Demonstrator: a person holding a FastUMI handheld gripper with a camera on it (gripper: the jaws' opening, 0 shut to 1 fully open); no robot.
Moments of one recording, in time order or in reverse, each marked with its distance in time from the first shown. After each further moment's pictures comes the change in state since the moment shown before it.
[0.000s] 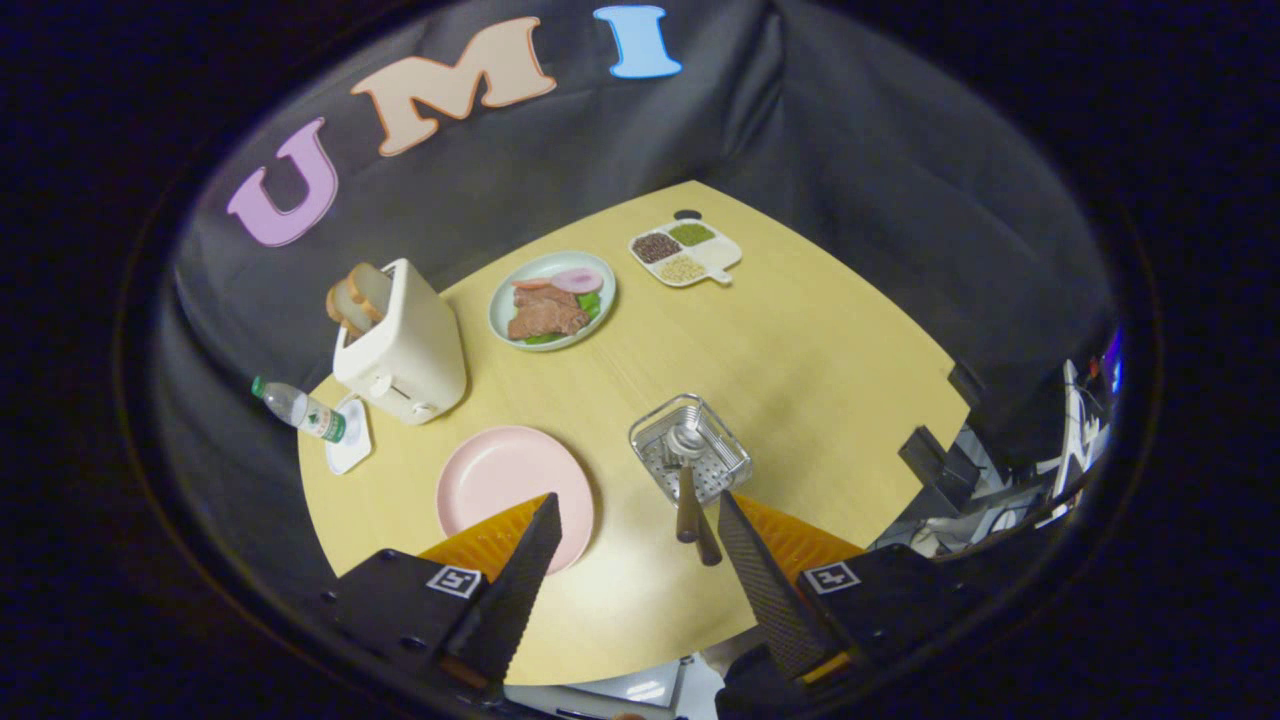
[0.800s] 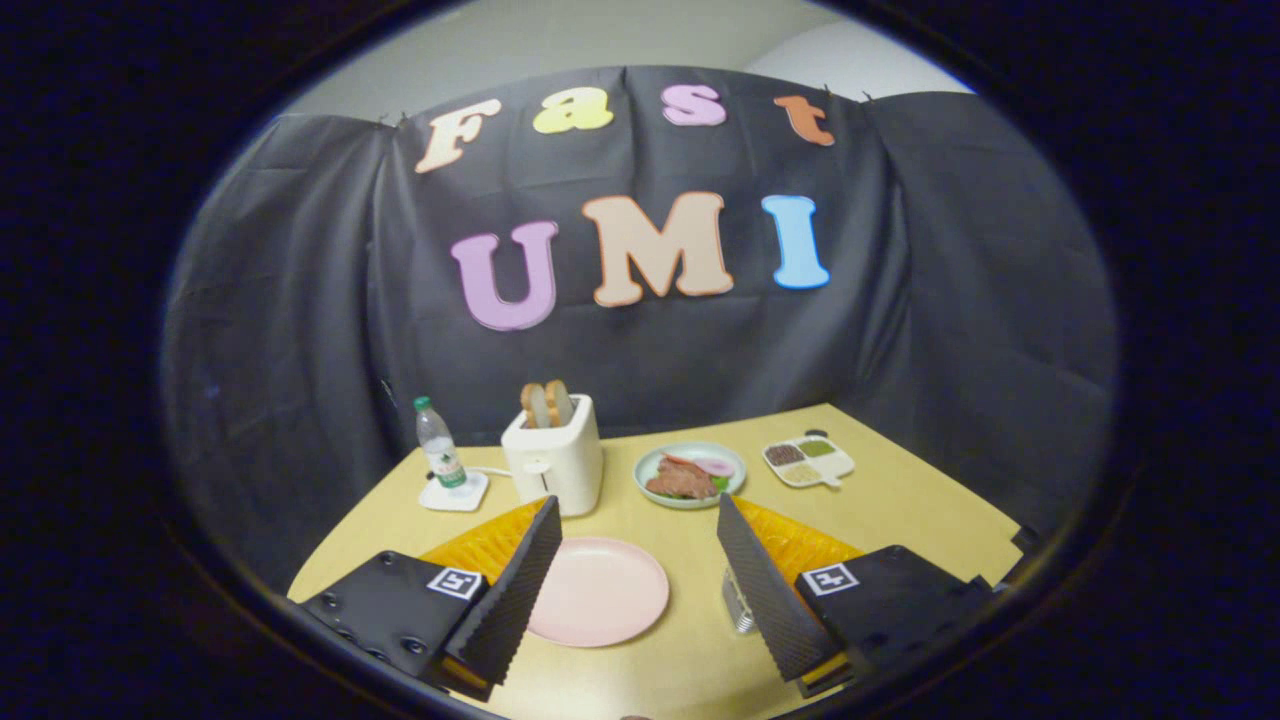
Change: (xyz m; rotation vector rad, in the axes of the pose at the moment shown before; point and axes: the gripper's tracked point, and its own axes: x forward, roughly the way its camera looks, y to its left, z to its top) arm -0.082 0.059 0.015 -0.239 -0.737 0.443
